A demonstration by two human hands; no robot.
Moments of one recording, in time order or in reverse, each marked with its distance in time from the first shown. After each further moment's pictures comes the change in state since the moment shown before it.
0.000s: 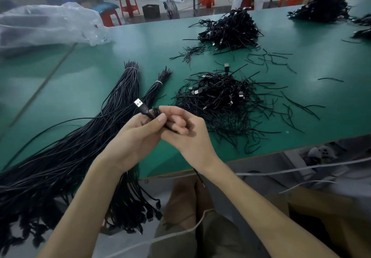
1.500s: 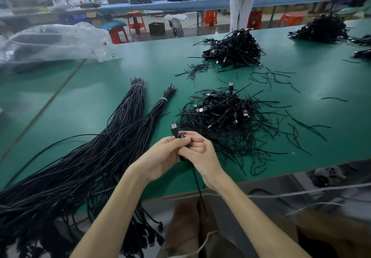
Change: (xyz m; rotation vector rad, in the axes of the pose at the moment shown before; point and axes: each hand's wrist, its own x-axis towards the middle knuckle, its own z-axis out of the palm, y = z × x) left_hand 0.040 -0.050 -0.017 -0.087 0.137 -0.314; right_hand 0.020 0.043 -0.029 0.003 0.120 0.227
